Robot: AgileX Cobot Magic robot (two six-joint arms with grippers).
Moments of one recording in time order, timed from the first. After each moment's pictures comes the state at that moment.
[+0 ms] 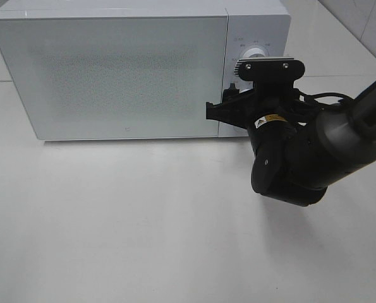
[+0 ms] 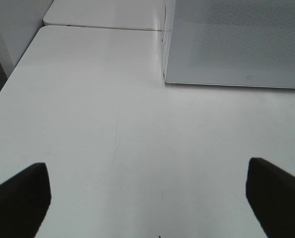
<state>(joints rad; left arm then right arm) 0.03 0.00 -0.52 -0.06 1.07 -0.01 0.65 2.06 -0.80 0.80 -1.21 -0.33</state>
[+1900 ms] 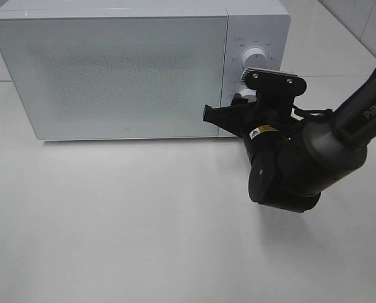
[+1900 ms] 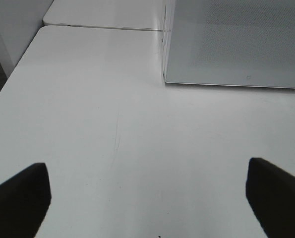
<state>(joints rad) 0.03 0.00 -0.52 -0.06 1.07 -0.01 0.65 2.12 -0.81 0.76 -1.21 -0.01</state>
